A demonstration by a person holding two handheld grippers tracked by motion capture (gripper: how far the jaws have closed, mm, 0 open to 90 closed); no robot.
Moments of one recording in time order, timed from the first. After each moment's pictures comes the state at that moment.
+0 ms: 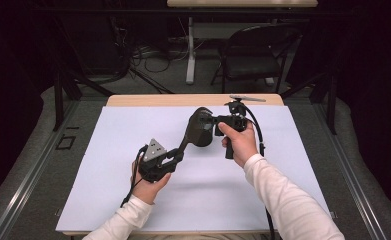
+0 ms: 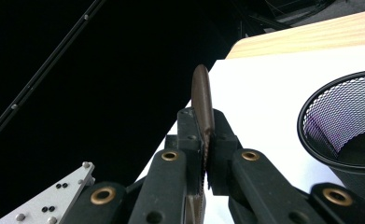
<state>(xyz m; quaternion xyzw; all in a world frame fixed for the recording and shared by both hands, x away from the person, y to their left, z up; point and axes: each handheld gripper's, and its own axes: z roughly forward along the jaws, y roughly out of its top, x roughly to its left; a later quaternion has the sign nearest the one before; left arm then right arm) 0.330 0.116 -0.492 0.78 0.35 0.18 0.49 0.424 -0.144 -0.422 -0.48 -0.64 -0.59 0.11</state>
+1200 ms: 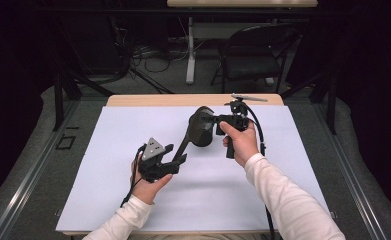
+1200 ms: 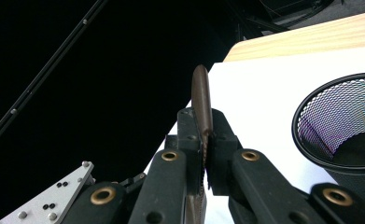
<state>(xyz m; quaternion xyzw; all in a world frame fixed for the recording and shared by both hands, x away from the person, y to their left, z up) 0.333 0.117 -0.492 0.76 0.36 0.18 0.50 0.426 -0.147 -0.422 -0.48 -0.63 -0.60 0.11</state>
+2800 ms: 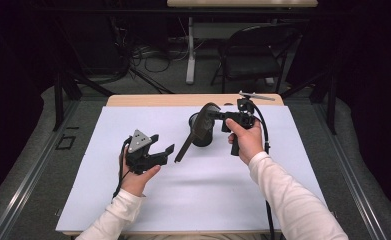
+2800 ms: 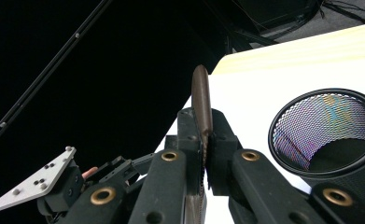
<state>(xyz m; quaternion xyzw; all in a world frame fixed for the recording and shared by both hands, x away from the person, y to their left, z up) 0.348 0.148 -0.479 0.75 0.38 0.22 0.50 0.429 -0.163 -0.419 -0.50 -0.62 -0.60 0.08</state>
